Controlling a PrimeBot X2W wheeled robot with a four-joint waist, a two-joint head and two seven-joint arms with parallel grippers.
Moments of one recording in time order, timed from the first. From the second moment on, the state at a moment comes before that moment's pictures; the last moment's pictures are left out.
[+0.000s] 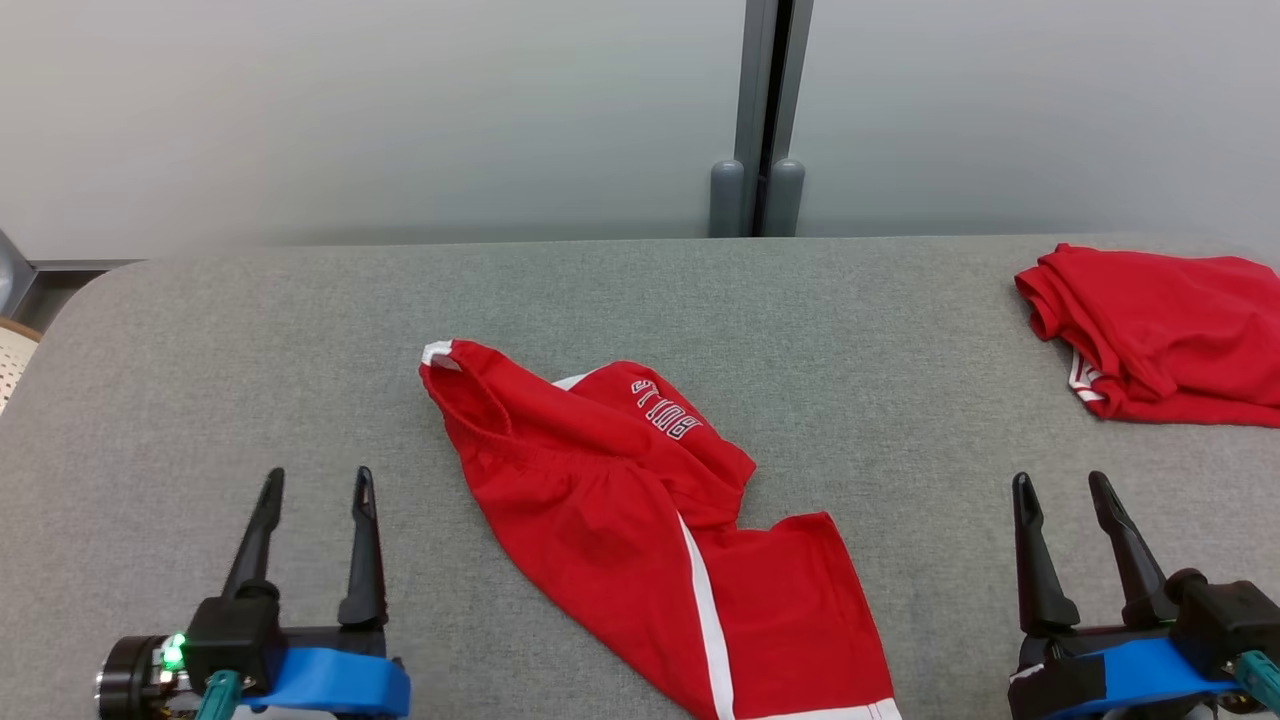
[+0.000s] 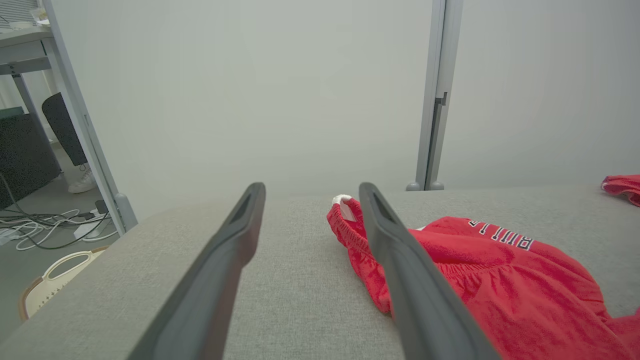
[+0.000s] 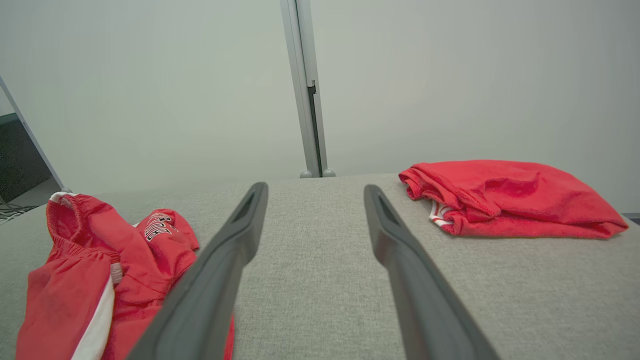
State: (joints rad) left arm -0.02 0.12 -0.08 0.20 -0.10 -0.01 -0.26; right arm -0.01 -0.05 -0.07 0.16 0.17 0.13 -0.26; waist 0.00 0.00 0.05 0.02
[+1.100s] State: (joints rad) left arm 0.10 0.07 0.01 0.09 -0.04 -0.05 -0.26; right arm 0.05 -0.05 -0.06 0.16 0.18 0.13 -0.26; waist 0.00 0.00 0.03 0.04
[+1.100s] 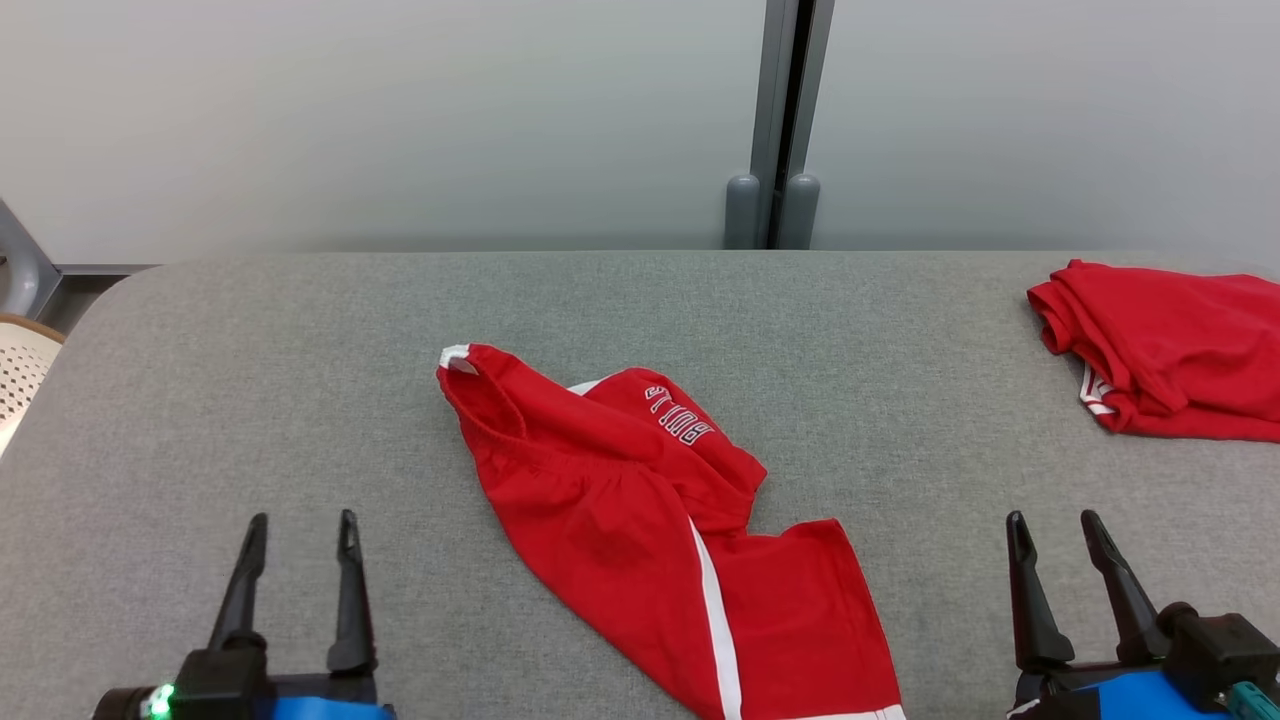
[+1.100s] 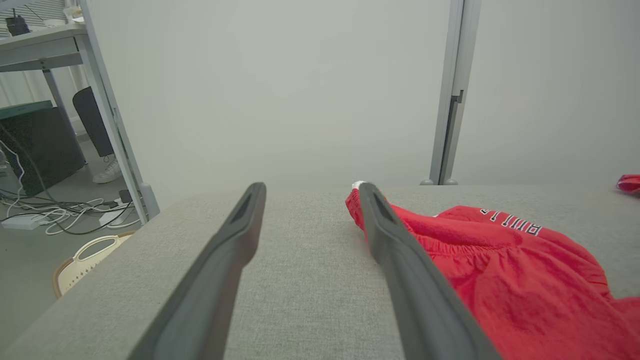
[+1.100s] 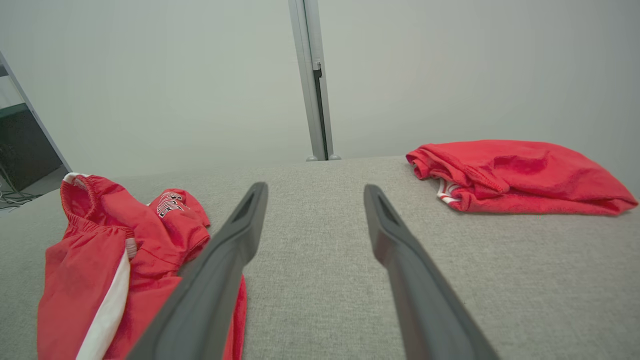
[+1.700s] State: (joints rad) left arm -0.04 0.06 -0.07 0.12 -0.03 -0.08 -0.26; right arm -0.15 -0.05 0.30 0.30 0.17 0.13 -0.26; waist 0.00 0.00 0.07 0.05
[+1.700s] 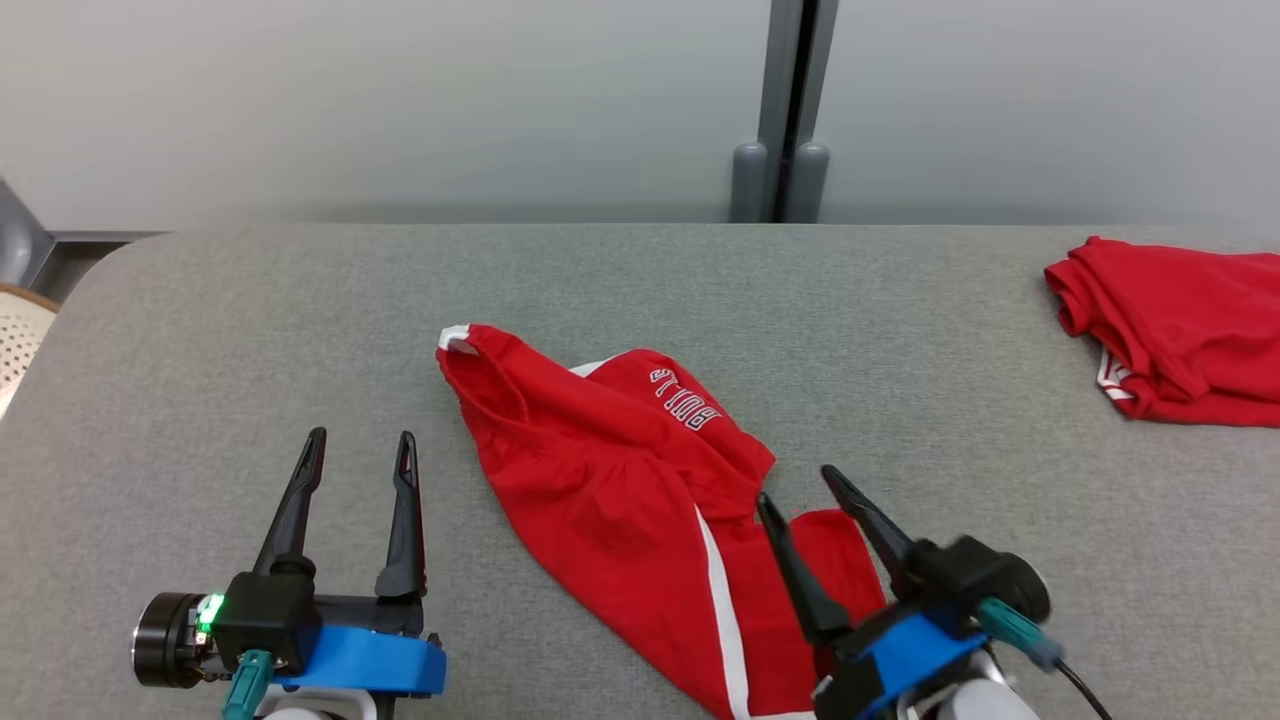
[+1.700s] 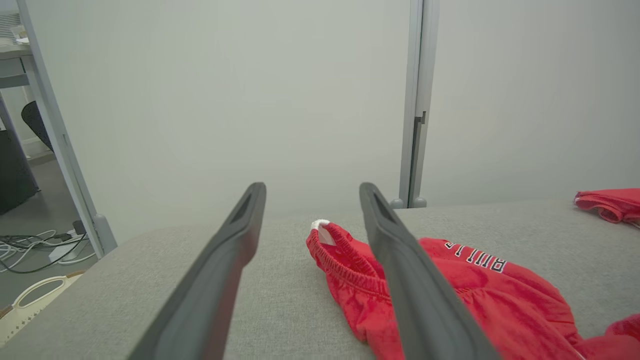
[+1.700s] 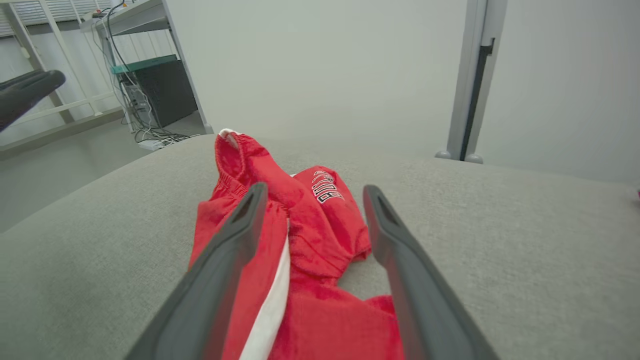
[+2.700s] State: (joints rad) left arm -0.04 0.05 -0.08 0.13 -0.05 -0.06 -0.26; right arm -0.58 -0.05 0.55 0.91 0.39 0.13 -0.26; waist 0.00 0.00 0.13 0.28
